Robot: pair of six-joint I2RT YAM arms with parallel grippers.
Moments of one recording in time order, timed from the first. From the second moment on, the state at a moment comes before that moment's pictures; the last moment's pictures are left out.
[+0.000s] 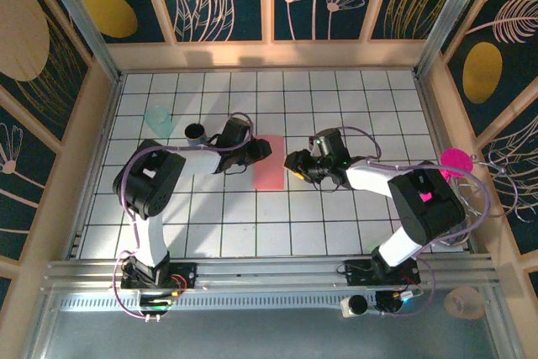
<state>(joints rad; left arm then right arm) -0.56 1.93 0.99 0.15 0.29 -0.88 0.52 1.59 0.70 0.10 -0.48 0.95</state>
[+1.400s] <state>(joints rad) -0.56 1.94 0.95 0.22 0.28 -0.92 0.61 1.66 0.69 0.11 -0.54 1.02</state>
